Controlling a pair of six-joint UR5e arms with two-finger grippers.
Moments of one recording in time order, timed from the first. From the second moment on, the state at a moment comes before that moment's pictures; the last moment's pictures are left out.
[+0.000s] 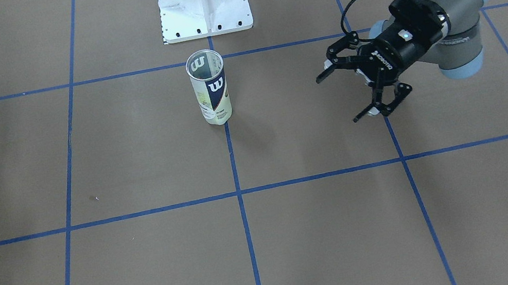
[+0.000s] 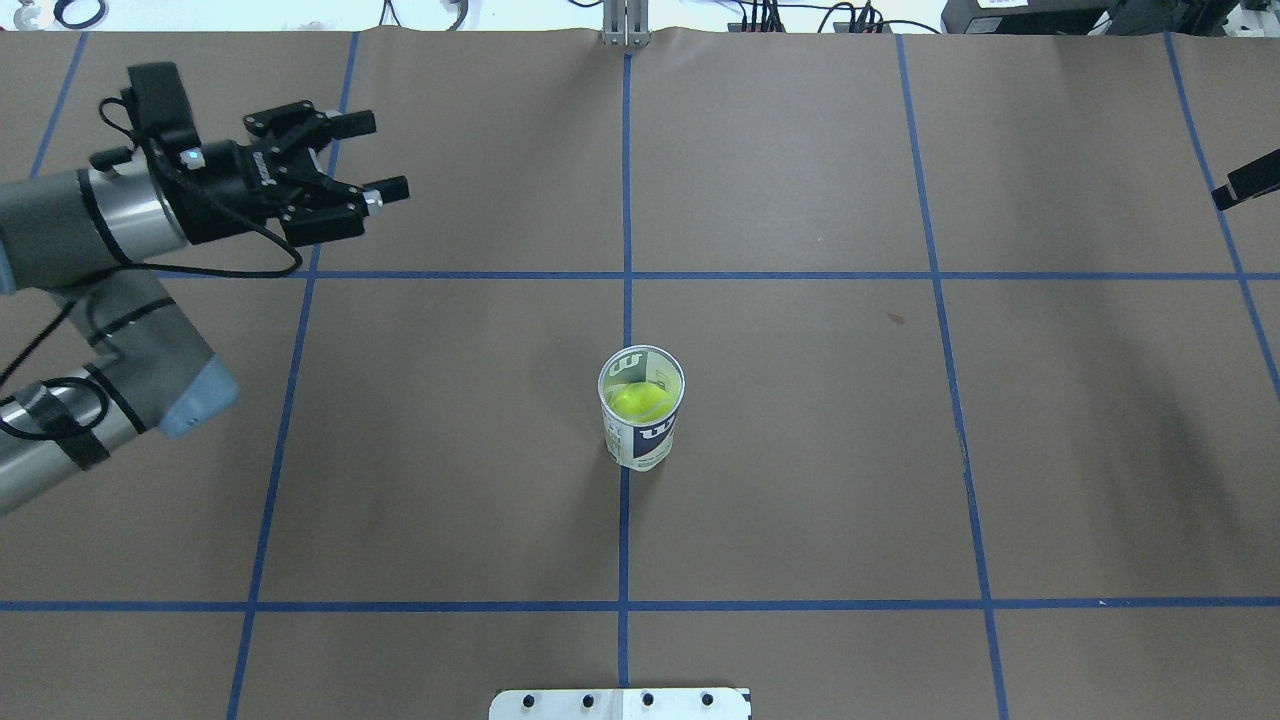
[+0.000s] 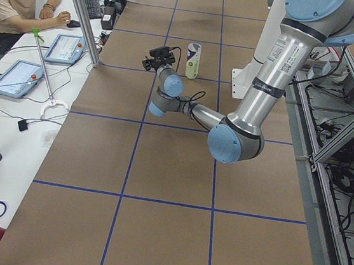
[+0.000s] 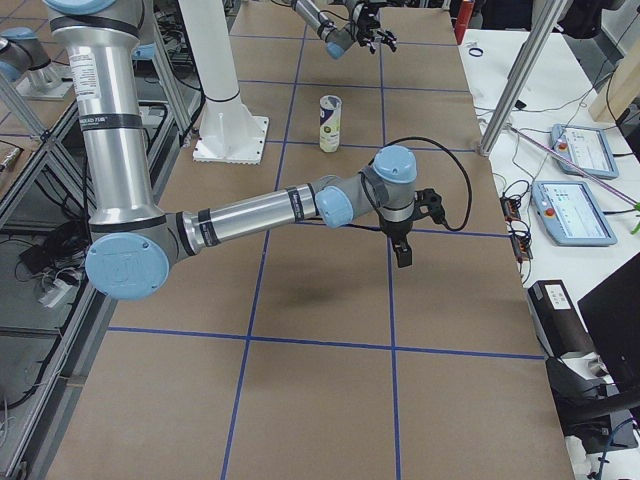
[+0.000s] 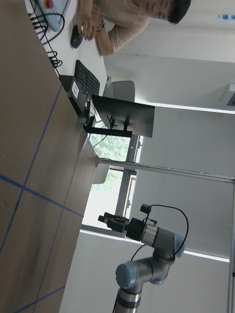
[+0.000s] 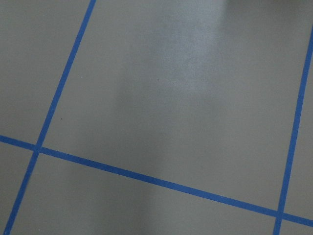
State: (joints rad) left arm -0.87 -1.97 -1.37 -3.41 -1.83 -0.64; right arm 1.34 -1.47 1.75 -1.40 2.26 0.22
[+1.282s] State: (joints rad) left arm -1.18 -1.87 -1.12 -3.18 -1.60 -0.86; right arm 1.41 -1.51 1.74 -1.40 2.26 0.16
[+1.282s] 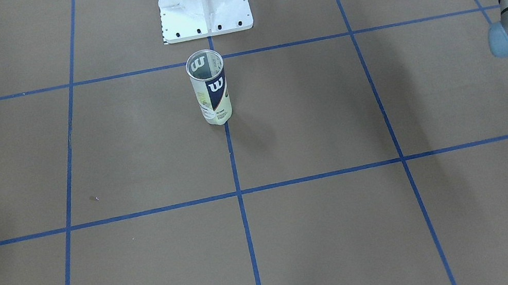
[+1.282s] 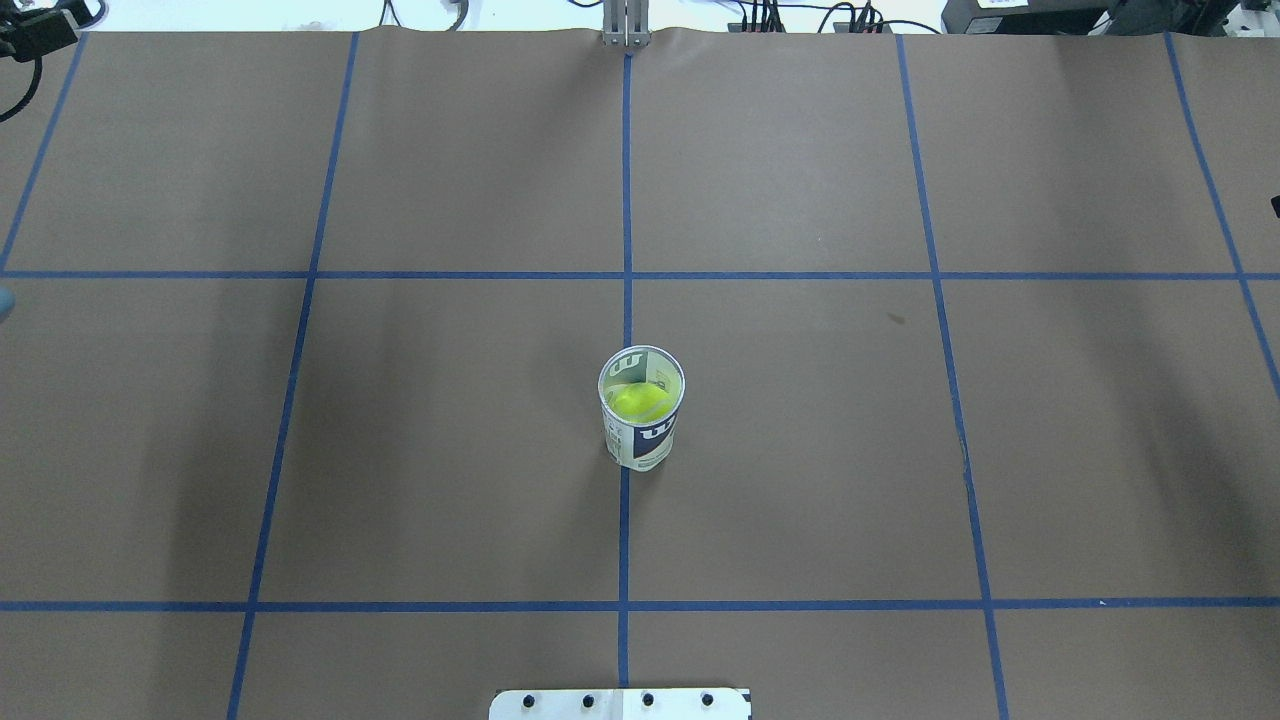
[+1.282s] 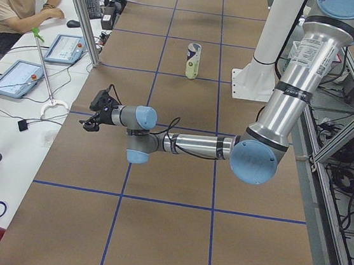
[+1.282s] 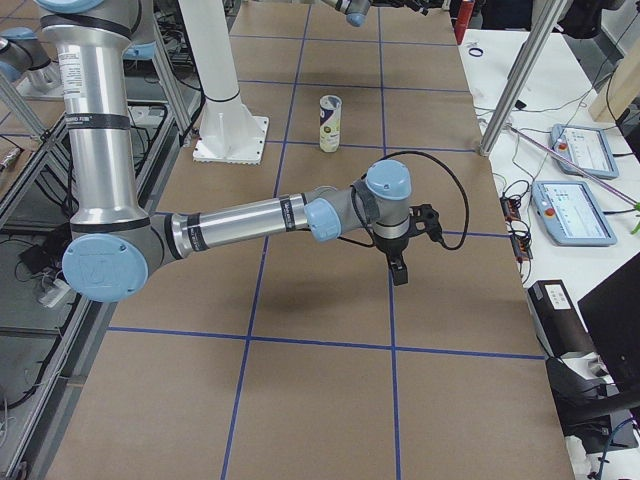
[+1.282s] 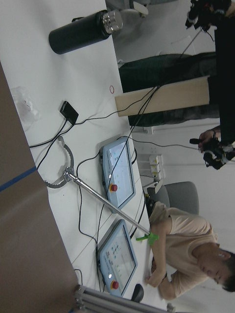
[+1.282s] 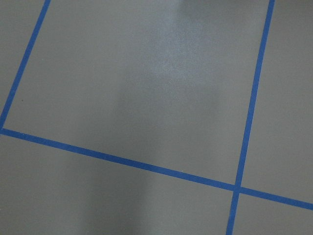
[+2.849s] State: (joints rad) left arm -1.67 -1.86 -1.14 -2.39 -2.45 -0.33; right arm 1.41 -1.60 1.74 -1.40 2.26 0.16
